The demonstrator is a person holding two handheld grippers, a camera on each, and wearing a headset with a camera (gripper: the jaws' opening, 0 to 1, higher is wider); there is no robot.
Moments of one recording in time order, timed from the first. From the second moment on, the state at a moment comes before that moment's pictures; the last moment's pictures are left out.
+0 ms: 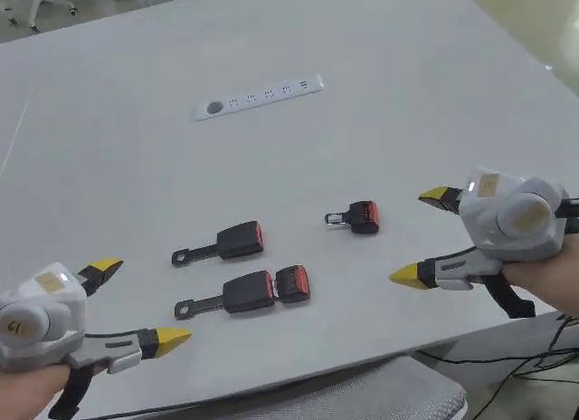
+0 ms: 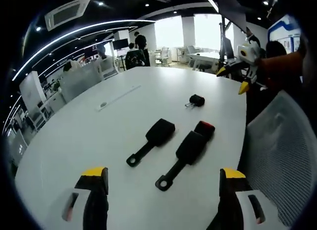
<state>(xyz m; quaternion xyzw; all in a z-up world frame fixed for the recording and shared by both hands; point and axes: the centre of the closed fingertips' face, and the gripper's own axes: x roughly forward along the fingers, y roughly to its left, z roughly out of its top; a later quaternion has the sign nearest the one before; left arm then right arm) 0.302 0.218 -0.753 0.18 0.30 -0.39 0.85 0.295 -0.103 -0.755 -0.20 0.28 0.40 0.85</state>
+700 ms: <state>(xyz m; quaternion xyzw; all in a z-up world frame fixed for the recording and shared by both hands) 0.275 0.243 -0.766 0.20 0.32 -0.37 0.85 0.283 -0.113 -0.767 -0.20 0.28 0.38 0.86</state>
